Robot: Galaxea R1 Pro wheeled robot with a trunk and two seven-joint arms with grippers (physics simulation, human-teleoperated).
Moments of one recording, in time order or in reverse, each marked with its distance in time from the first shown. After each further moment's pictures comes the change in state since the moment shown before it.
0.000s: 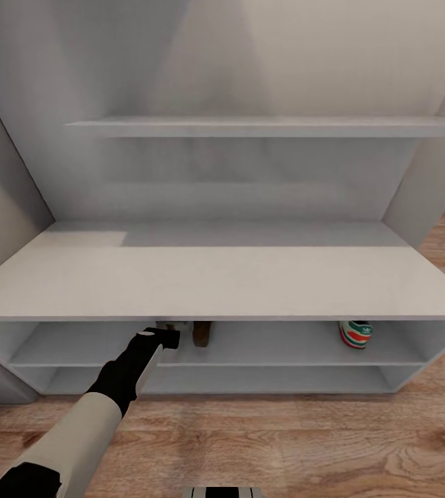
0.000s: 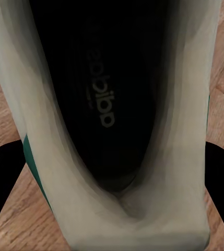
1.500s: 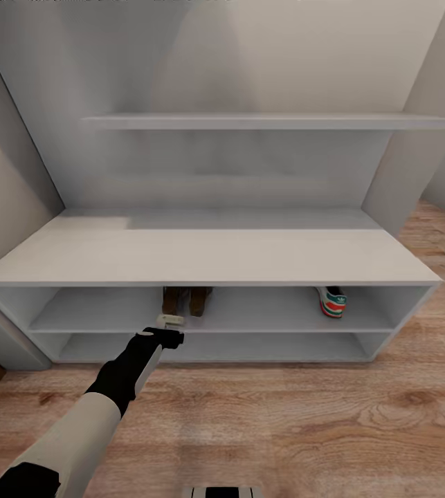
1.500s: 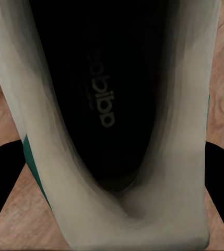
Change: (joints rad) left arm 0.000 0.005 -0.002 0.000 -0.003 -0.001 -0.003; right arm 0.000 0.000 0.000 0.000 0.000 0.000 0.000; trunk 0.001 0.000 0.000
